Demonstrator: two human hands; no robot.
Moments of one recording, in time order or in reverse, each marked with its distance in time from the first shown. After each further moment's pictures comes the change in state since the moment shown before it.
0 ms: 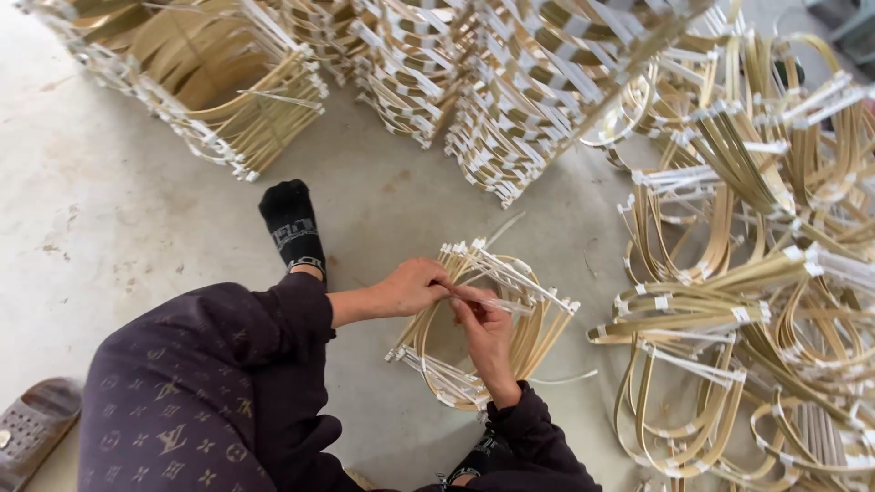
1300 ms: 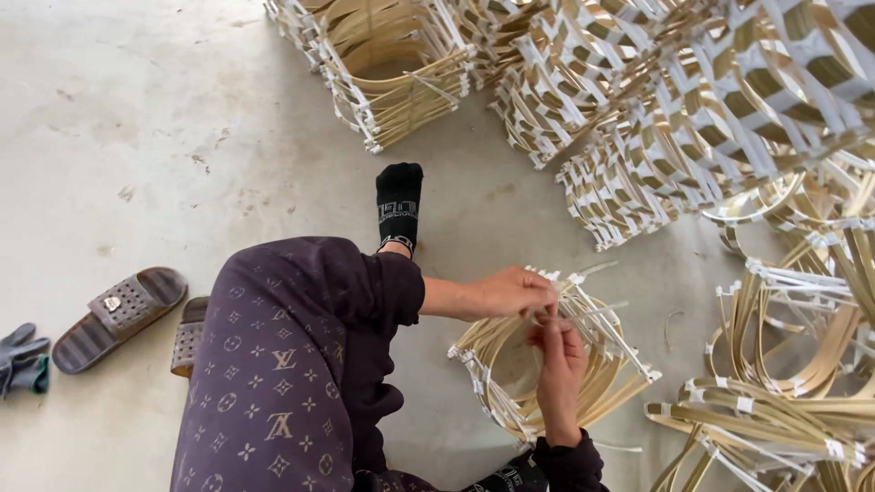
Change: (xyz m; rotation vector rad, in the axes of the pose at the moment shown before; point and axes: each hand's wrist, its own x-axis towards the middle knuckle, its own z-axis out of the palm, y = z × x) left_hand -0.002 0.031 -0.010 -0.428 0.120 0.281; right_hand 0.003 0.016 -0.008 0.122 -0.055 0.053
